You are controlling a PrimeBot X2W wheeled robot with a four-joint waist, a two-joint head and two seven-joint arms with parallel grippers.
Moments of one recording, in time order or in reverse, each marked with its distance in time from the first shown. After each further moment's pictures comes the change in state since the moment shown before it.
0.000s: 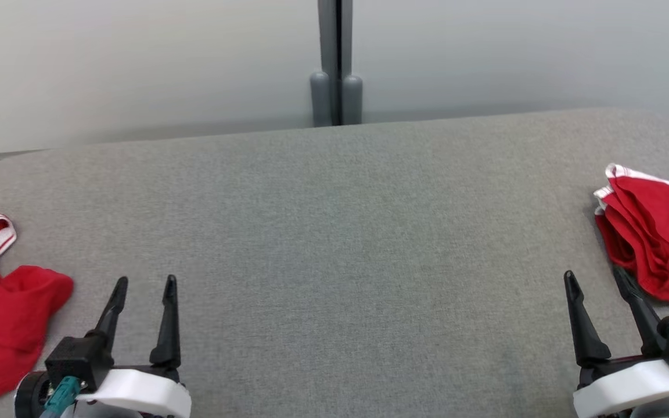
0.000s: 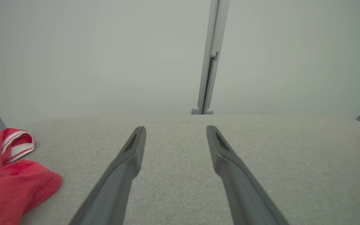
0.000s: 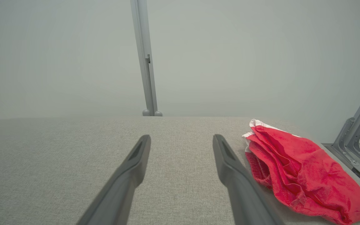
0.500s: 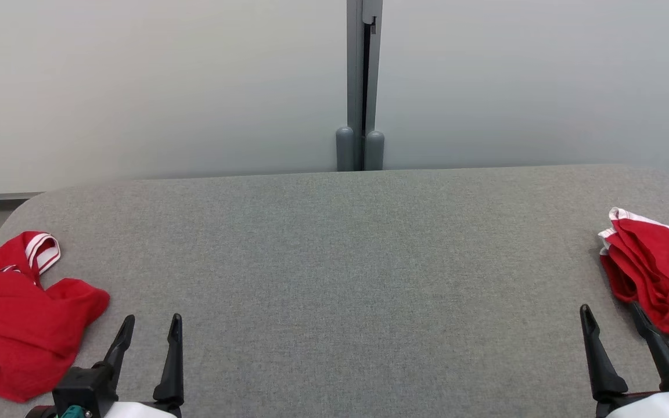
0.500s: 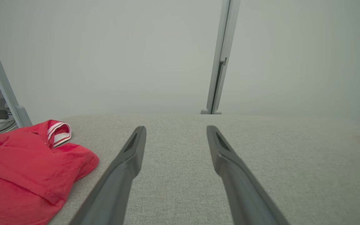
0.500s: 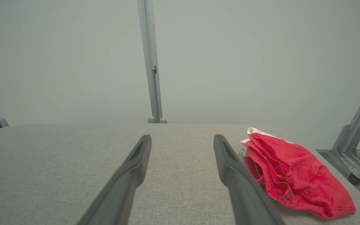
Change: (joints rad) left arm 0.108 0.030 -0.010 -0.037 -0.021 0.000 0.042; right arm 0.131 0.012 -0.042 -0.107 0.008 -0.001 0.083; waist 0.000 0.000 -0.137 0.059
